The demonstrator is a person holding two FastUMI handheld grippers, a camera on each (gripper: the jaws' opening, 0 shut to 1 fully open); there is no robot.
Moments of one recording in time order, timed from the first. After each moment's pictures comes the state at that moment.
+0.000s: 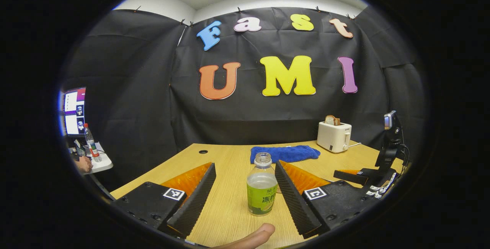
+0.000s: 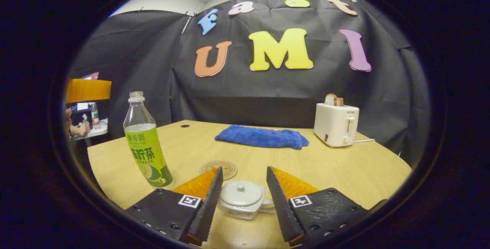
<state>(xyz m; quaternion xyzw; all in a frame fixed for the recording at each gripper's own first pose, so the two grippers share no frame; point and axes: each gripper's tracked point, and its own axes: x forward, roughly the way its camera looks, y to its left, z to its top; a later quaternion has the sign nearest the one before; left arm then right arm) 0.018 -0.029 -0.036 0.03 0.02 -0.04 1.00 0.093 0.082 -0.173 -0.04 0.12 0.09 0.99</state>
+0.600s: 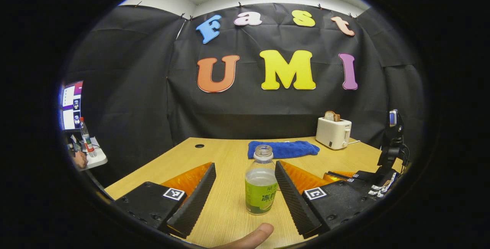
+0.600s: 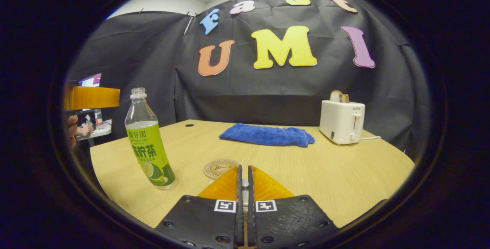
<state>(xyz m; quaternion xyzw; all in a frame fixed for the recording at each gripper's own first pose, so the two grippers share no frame) 0.032 -0.033 -0.058 0.01 0.05 -0.05 1.00 0.098 0.082 -0.177 -0.03 0.12 0.09 0.99</state>
